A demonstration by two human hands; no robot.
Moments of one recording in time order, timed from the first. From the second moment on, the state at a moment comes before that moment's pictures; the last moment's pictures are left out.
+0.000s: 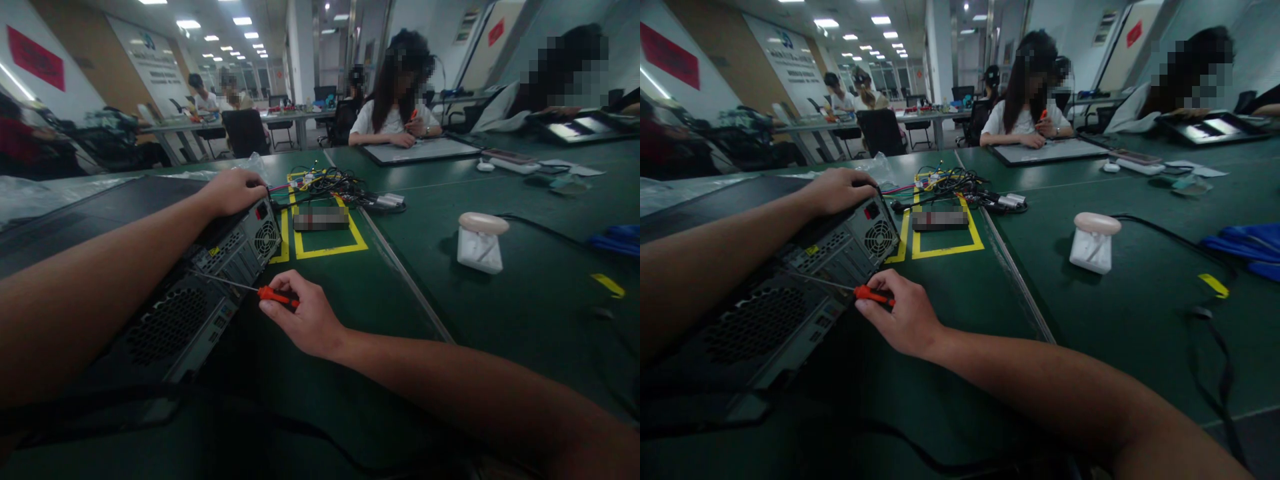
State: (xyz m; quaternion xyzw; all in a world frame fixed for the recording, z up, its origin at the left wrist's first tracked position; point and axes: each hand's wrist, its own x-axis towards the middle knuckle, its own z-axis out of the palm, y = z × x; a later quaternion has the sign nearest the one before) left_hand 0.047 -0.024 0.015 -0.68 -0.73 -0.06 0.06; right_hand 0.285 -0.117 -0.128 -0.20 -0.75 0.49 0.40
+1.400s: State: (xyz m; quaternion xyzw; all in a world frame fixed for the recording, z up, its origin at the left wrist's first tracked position) left_hand 0.046 -0.026 0.014 -0.69 -0.72 -0.07 0.06; right_hand 0.286 -0.117 -0.128 -0.17 -0.75 0.51 0.39
